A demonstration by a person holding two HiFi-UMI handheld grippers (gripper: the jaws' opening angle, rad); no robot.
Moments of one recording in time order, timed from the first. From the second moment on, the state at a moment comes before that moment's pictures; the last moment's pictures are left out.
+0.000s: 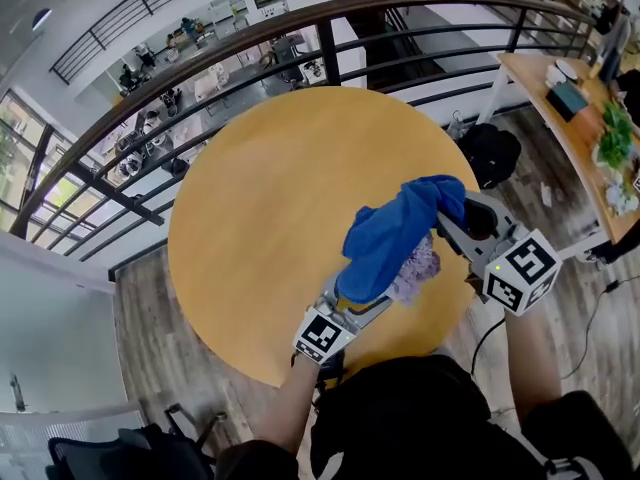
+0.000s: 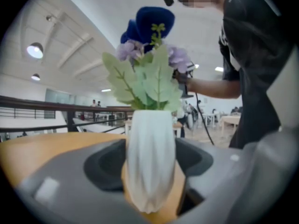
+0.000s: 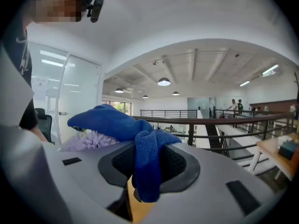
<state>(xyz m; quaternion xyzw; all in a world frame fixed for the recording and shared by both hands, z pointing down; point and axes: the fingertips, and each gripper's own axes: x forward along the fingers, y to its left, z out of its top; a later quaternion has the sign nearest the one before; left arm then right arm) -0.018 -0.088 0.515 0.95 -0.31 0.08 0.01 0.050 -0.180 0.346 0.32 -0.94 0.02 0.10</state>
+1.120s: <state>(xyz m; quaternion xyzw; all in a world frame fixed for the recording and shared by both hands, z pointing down) -0.017 -0.090 0.520 0.95 -0.31 0.08 0.02 0.179 -0.228 0.427 0.48 -0.86 0.15 0.09</state>
